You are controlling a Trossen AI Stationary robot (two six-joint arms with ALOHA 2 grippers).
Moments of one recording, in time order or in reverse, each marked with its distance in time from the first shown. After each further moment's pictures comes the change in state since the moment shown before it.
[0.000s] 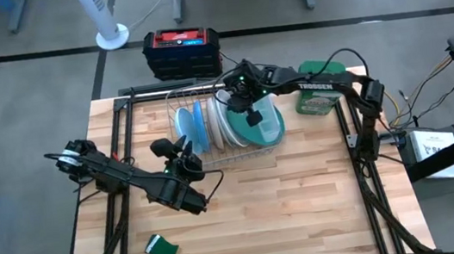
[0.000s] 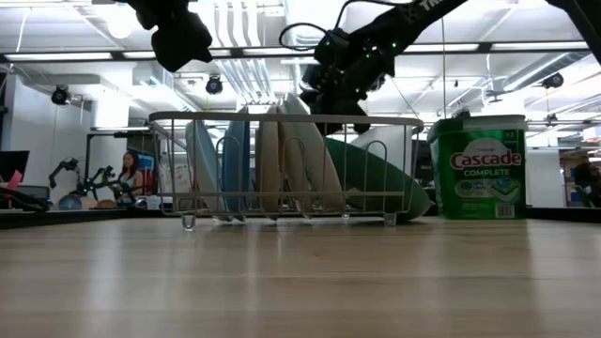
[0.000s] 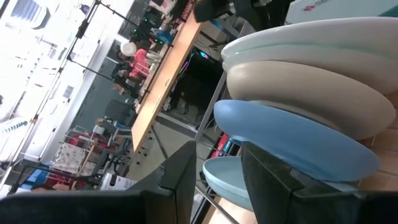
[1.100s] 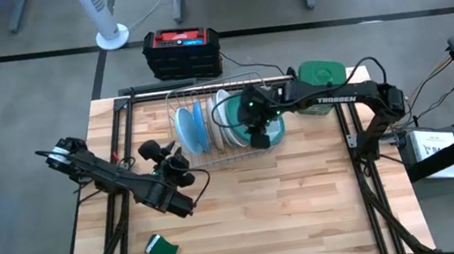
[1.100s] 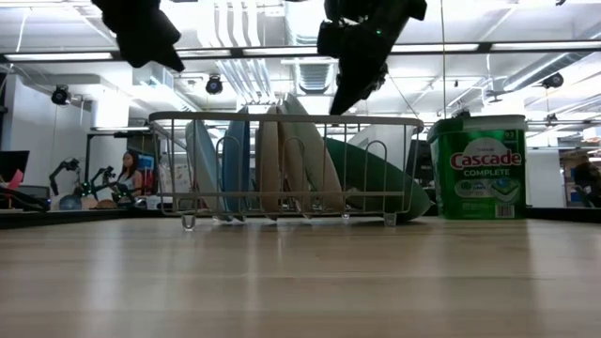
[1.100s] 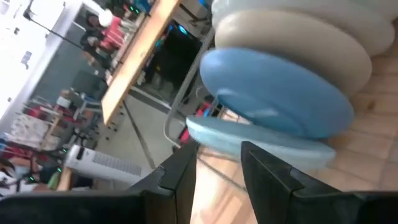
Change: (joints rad) left arm -0.059 -0.098 -0.090 -0.055 0.156 -0.161; right arm 0.222 -0.182 -0.031 -0.315 0.179 0.788
